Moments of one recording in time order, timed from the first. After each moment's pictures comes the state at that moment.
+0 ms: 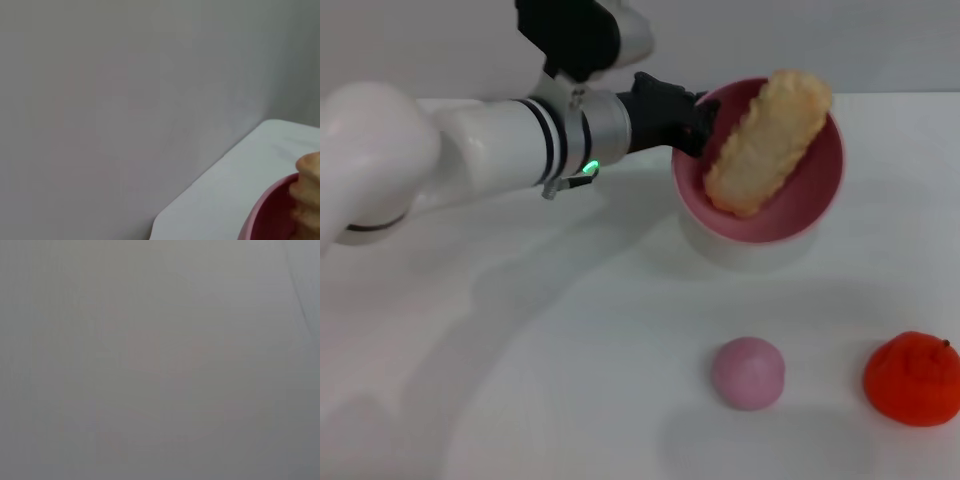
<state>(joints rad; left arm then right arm) -0.69 -2.07 1.83 0.88 1.64 0.38 -1.90 0.25 2.08 -1.71 -0.76 -2.41 1.10 2.89</state>
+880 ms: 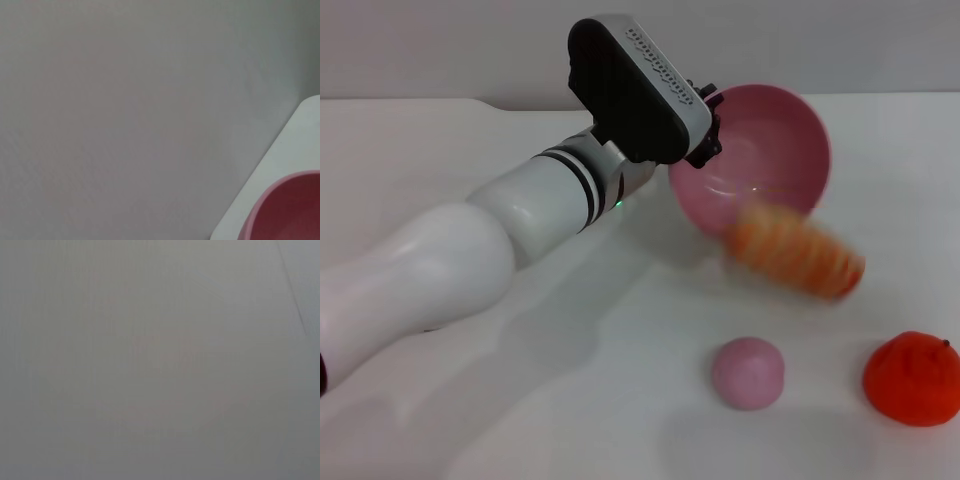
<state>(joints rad) -0.65 -2.08 2.19 0.94 1.66 -0.11 -1.78 0.25 2.08 -1.72 -0.76 -2.41 1.12 2.89</state>
